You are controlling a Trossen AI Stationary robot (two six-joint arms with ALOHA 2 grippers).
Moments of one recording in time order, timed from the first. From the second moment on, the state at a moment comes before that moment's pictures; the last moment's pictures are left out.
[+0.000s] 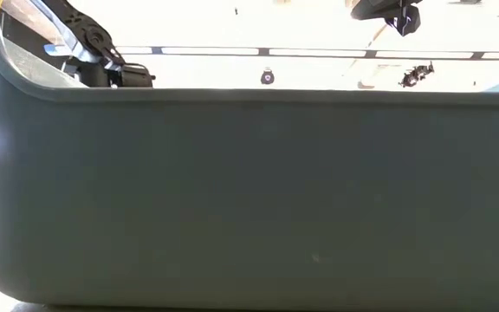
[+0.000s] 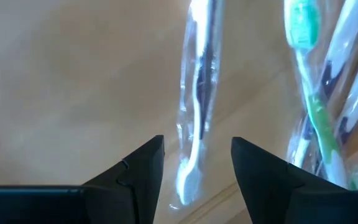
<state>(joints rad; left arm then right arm) 0.73 1.33 0.75 -0.79 0.17 -0.23 -0.09 0.91 1.00 -0.53 0.21 0.37</state>
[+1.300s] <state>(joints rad) 0.59 1.46 0.70 -0.58 -0.01 -0.24 -0.09 0.91 1.00 -0.53 0.21 0.37</state>
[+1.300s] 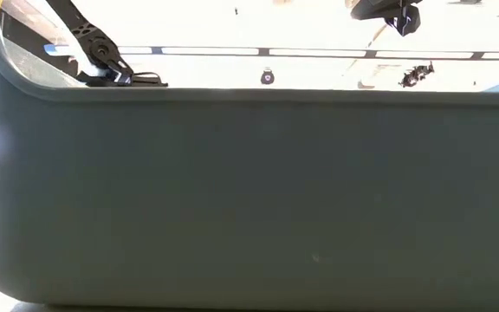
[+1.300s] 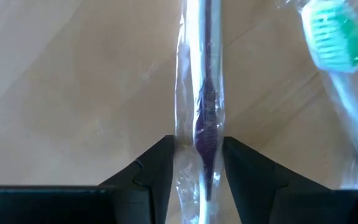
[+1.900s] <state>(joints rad) 0.59 1.46 0.67 -0.58 0.04 -0.29 -0.09 0.91 1.00 -0.53 0.21 0.37</state>
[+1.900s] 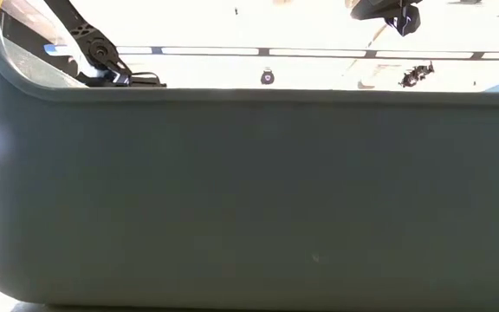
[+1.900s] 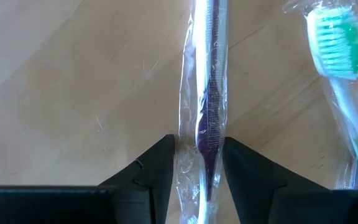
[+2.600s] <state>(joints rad) 0.59 1.43 0.69 -0.67 0.17 -0.30 -0.09 0.91 1.00 -0.53 0.21 0.37</state>
